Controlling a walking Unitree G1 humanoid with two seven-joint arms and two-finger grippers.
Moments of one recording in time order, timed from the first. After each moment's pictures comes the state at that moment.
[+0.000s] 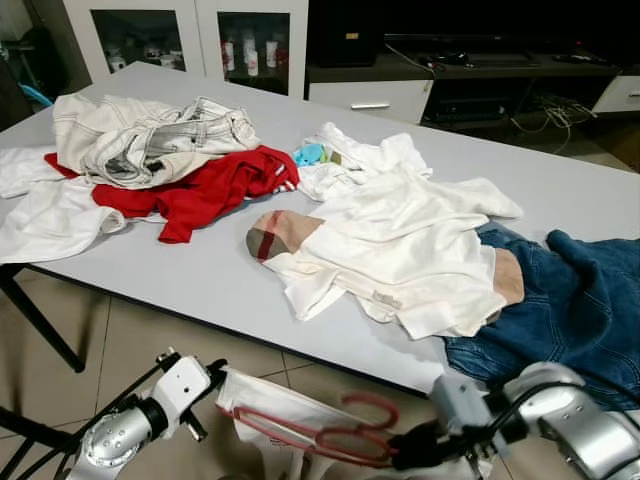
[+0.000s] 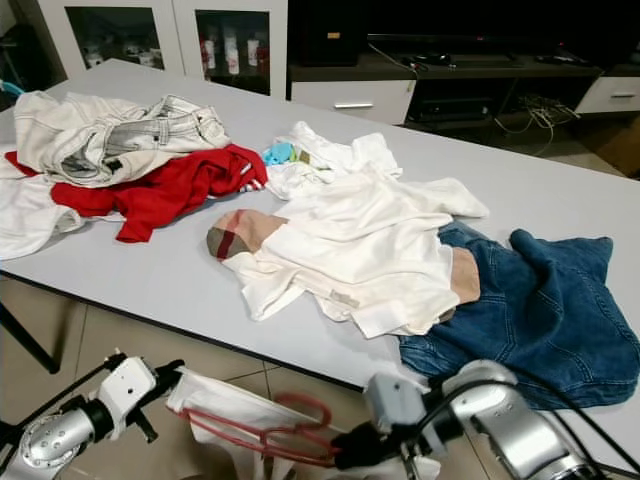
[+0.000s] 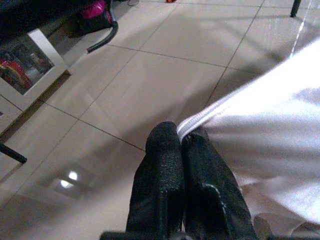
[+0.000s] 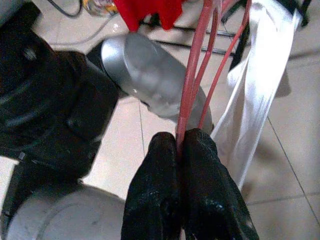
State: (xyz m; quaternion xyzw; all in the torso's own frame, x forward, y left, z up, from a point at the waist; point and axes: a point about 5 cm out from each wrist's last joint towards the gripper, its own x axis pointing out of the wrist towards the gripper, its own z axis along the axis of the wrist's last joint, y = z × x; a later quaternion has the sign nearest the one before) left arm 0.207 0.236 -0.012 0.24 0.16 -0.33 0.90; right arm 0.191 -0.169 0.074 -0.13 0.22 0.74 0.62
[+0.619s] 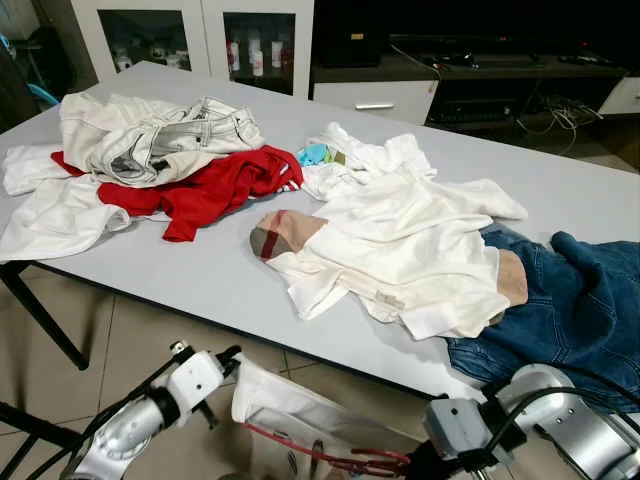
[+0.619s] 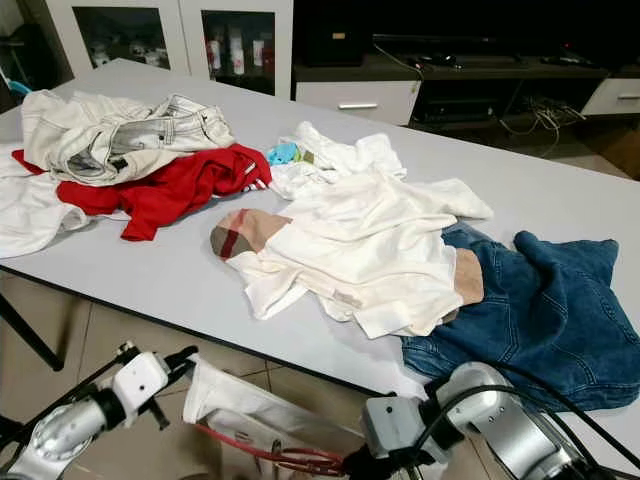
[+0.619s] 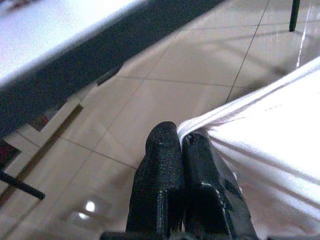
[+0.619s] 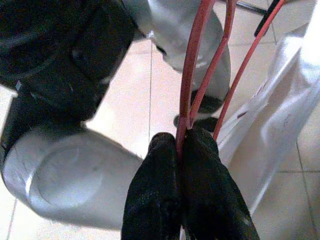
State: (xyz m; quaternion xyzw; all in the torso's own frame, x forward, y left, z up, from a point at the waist) left arm 0.221 0.218 0.003 0.27 0.09 -0.34 0.89; right arm 0.188 -0.168 0.056 -0.24 0.25 0.76 0.55
